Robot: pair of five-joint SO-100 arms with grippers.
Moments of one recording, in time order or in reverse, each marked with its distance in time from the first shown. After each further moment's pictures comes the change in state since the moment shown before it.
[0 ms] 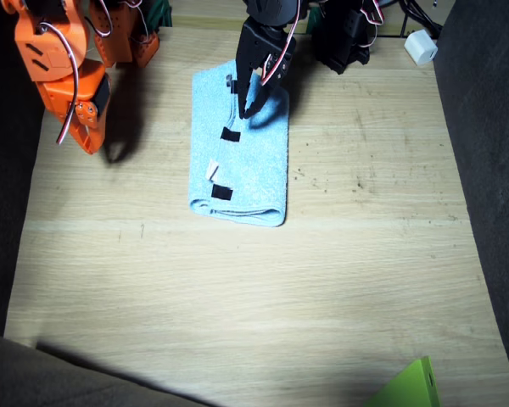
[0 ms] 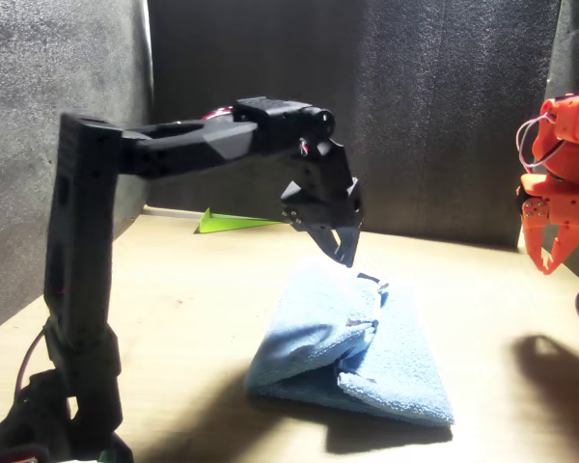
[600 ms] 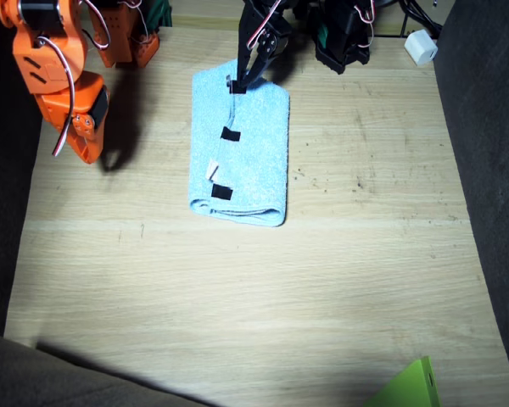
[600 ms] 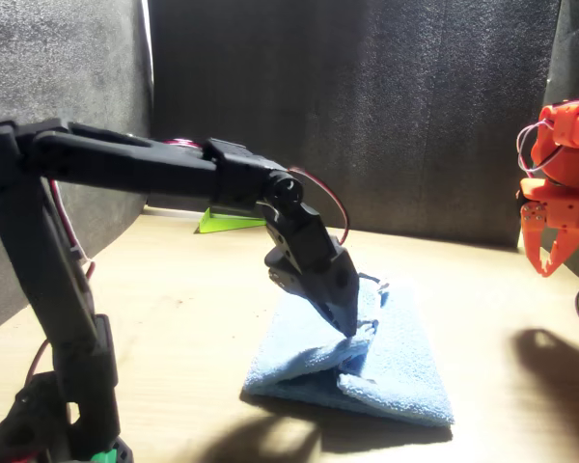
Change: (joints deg) arm 0 -12.2 20.1 30.1 -14.2 6.4; arm 1 -0.9 -4.7 -3.5 -2.5 1.0
